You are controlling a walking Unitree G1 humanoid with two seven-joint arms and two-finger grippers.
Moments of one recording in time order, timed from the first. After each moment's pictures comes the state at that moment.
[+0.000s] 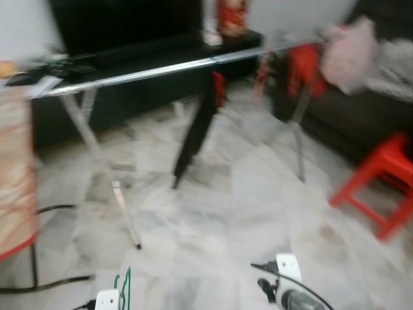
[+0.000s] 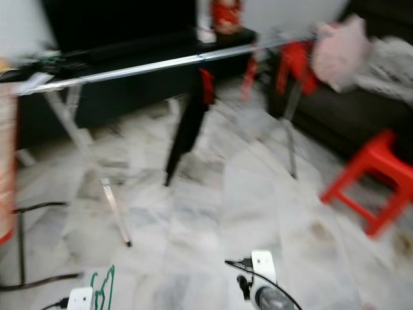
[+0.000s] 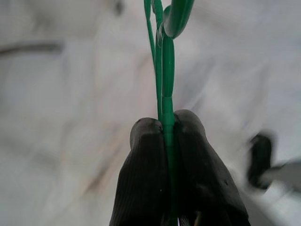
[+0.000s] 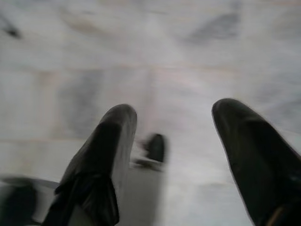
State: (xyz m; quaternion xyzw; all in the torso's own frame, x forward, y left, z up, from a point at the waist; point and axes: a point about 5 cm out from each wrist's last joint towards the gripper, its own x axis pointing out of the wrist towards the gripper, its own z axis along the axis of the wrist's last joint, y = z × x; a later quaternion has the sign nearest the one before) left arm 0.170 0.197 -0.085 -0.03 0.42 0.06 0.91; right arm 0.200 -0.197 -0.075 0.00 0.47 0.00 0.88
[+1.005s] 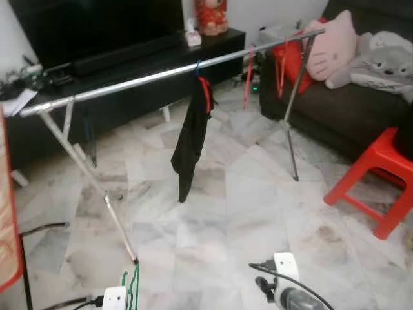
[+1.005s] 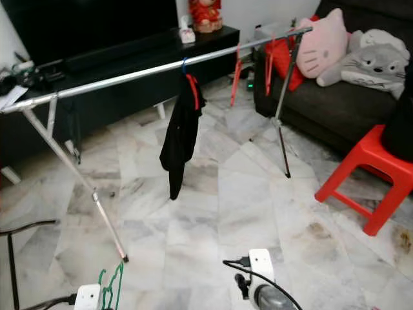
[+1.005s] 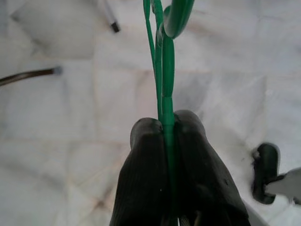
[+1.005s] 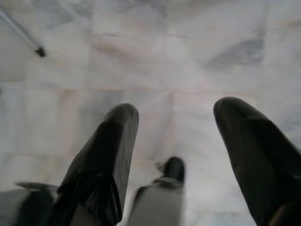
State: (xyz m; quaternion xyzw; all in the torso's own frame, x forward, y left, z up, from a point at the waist) left arm 0.170 0.193 -0.086 -0.03 0.42 0.05 0.90; right arm 0.205 -0.185 -0.074 -0.01 0.46 0.04 0.89
